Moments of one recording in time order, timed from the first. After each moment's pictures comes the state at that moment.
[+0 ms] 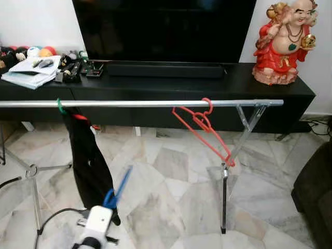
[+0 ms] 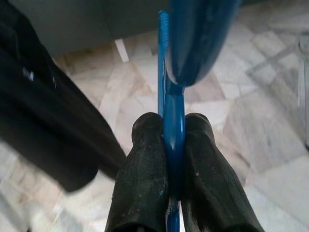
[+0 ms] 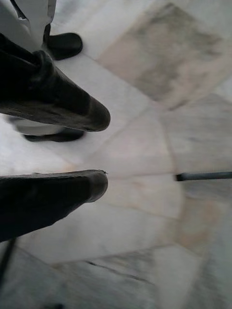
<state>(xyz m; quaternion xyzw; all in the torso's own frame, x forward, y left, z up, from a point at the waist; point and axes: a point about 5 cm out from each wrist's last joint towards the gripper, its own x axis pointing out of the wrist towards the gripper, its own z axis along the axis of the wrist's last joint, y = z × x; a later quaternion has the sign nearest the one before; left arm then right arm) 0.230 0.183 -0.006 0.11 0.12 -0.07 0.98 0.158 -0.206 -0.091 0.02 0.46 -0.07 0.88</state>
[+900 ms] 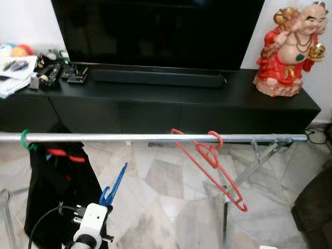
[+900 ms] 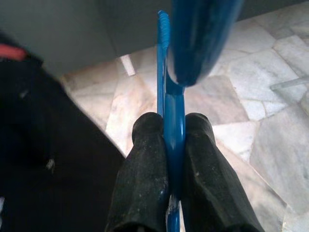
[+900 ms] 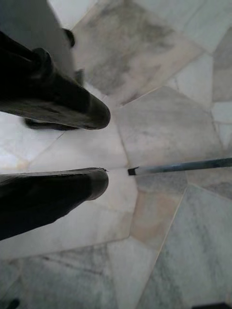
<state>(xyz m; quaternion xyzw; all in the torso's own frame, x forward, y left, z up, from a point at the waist) 0.229 0.203 -0.003 0.13 0.13 -0.06 0.98 0.161 -0.235 -0.083 0.01 0.44 -0.07 0.89</state>
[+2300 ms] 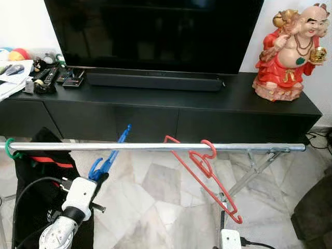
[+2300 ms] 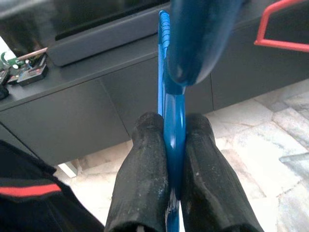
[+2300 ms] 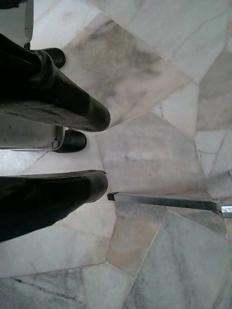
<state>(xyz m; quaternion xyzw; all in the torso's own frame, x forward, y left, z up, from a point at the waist) 0.257 0.224 0.070 0.16 -0.03 -0.08 0.98 0.195 -0.154 -0.081 0.00 0.44 -0.04 0.90</state>
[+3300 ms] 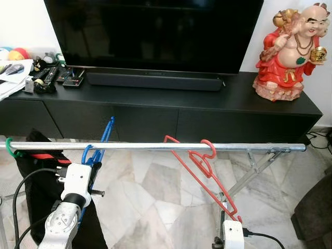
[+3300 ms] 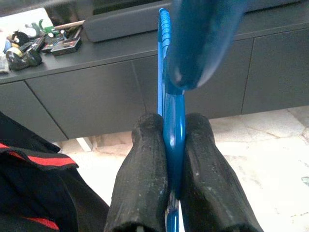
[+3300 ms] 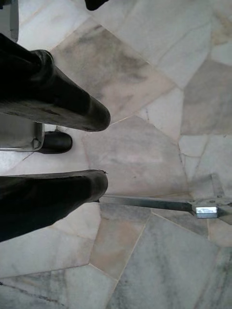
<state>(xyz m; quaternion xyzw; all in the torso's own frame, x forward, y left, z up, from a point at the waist) 0.284 0.229 0.082 0.11 0.00 0.00 0.99 0.218 -0.167 -0.068 0.01 0.42 -0.04 0.91</state>
